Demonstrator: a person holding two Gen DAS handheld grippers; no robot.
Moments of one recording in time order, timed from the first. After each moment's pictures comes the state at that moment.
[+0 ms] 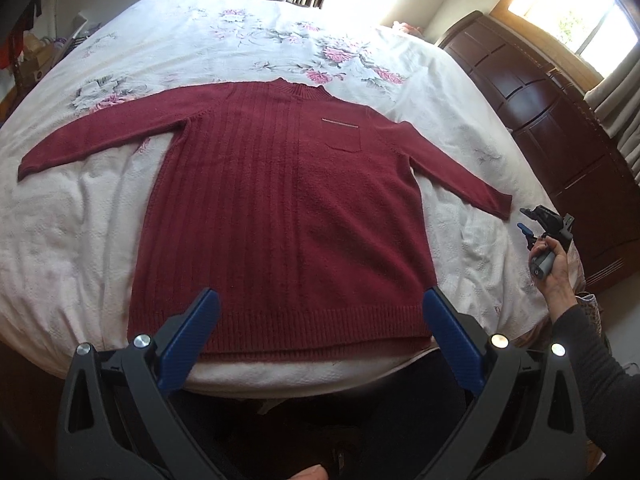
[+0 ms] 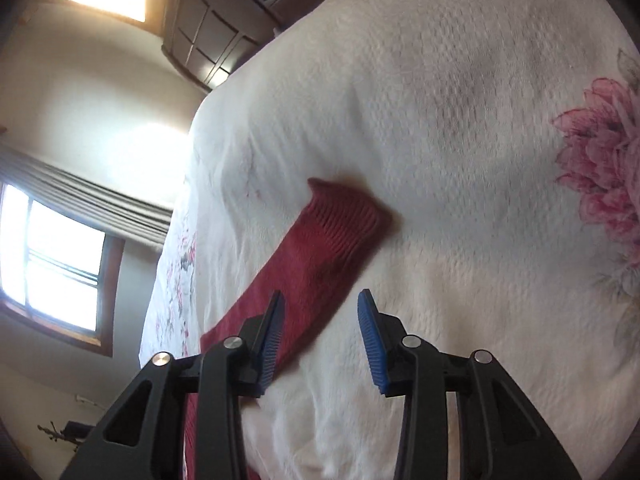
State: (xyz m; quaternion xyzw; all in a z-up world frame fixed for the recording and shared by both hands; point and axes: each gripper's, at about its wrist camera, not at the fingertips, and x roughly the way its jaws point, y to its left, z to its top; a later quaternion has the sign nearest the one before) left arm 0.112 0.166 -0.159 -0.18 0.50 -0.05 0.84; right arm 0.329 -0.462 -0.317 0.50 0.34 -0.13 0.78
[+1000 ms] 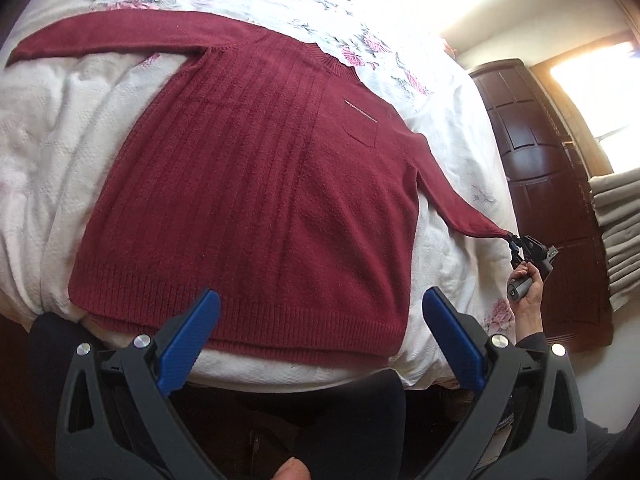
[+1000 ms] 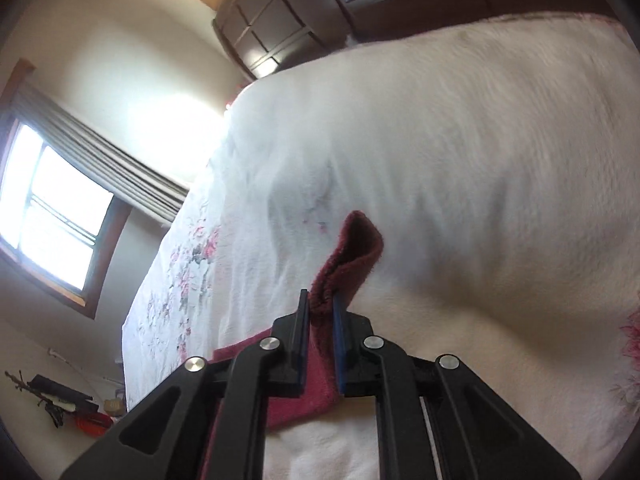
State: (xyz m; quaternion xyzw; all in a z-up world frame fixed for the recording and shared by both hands) left arm 0.128 0.206 -0.201 -0.35 0.51 -0.04 0.78; right arm 0.453 -0.424 -0.224 0.40 0.34 -0.07 0.85
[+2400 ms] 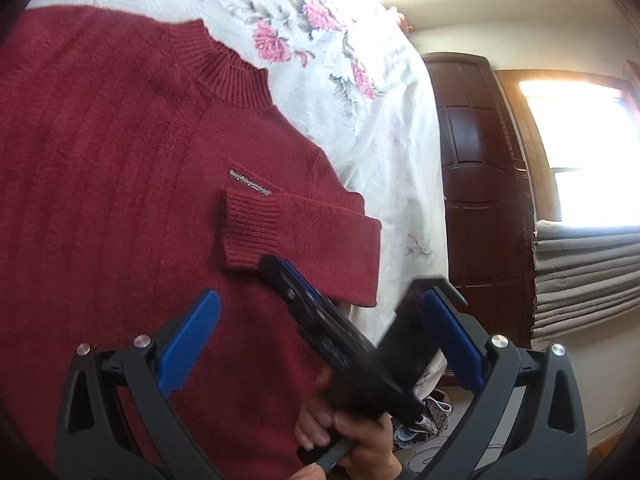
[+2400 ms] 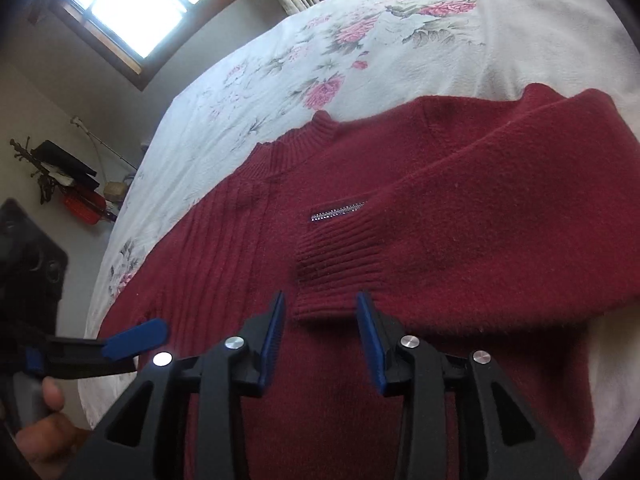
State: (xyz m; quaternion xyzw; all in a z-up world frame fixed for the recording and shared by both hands) left arm 0.465 0.192 -0.296 -0.45 0.53 -0.21 0.68; right arm 0.475 -0.017 -0.334 0.20 0.50 0.18 0.82
